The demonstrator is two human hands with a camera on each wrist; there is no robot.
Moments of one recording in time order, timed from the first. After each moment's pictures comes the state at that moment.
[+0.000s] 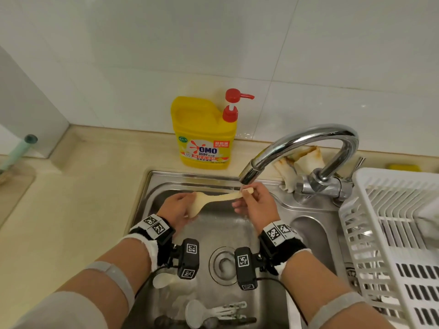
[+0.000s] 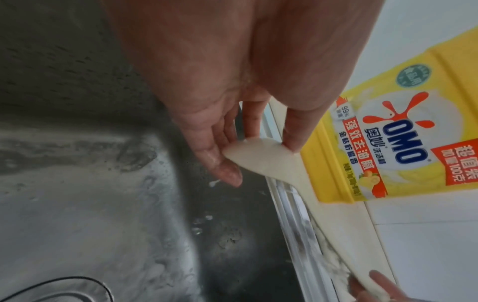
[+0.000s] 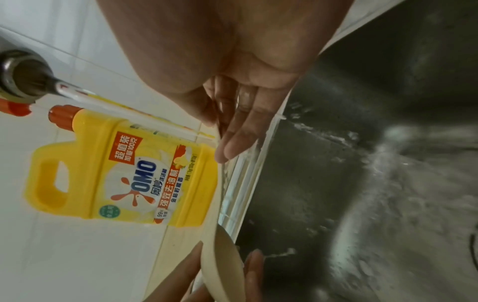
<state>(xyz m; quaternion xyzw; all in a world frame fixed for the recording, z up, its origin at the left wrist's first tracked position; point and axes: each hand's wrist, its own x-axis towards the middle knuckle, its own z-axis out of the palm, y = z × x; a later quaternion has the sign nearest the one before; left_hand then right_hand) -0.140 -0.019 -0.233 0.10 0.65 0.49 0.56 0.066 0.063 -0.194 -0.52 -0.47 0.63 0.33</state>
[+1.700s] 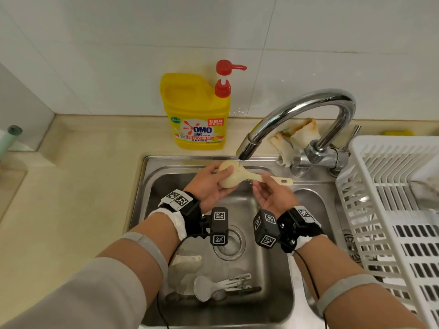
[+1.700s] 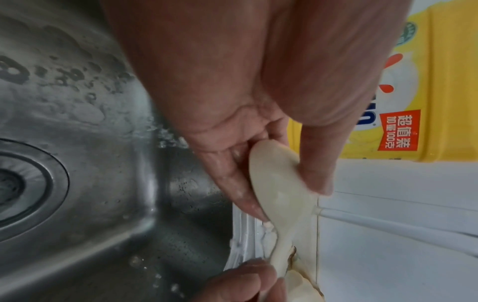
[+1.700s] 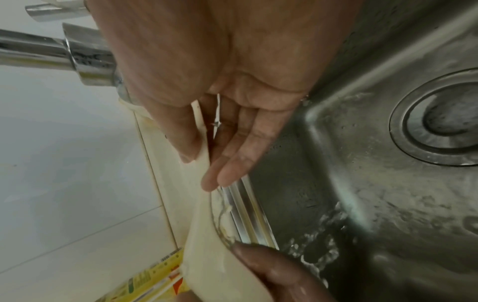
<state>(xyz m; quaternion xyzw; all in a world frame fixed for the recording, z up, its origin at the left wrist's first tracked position) -0.073 0.017 -0.192 0.08 0.47 0.54 0.69 0.107 0.059 -0.200 -0.51 -0.11 0.76 0.39</state>
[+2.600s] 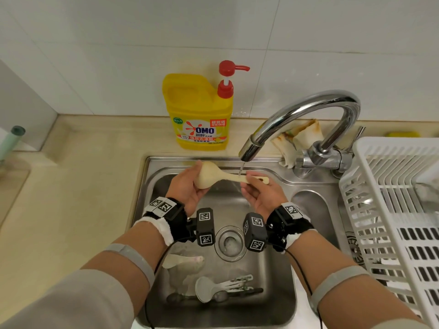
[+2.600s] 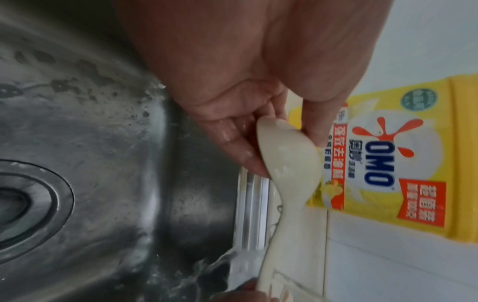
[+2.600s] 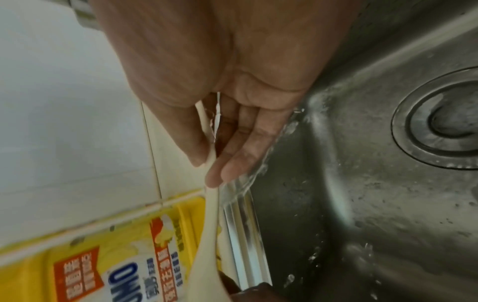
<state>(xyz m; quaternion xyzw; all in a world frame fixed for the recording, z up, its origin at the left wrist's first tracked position) -0.116 -0.001 -0.214 -0.02 0.53 0.61 0.59 0.082 0.052 -0.201 -0.50 -0.20 0.76 0.37</state>
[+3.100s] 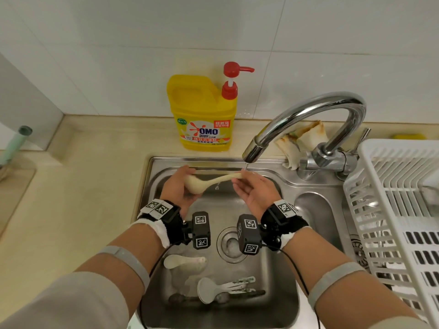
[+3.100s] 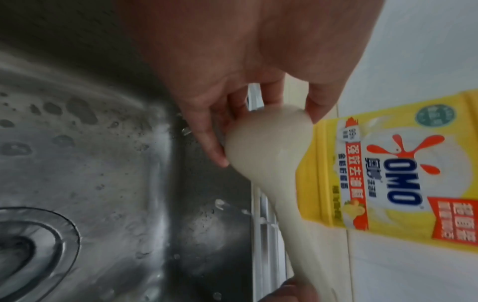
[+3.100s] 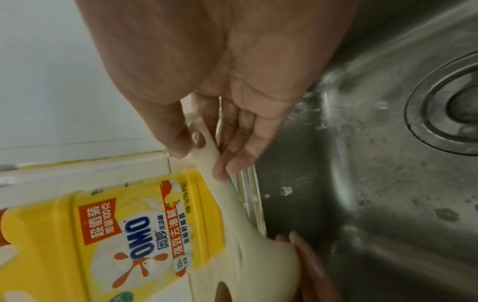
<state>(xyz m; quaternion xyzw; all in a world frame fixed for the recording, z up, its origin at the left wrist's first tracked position) -0.137 -0.012 -0.222 -0.05 0.59 0.59 0.56 0.059 0.053 -0.197 -0.47 -0.19 0.79 0.36</state>
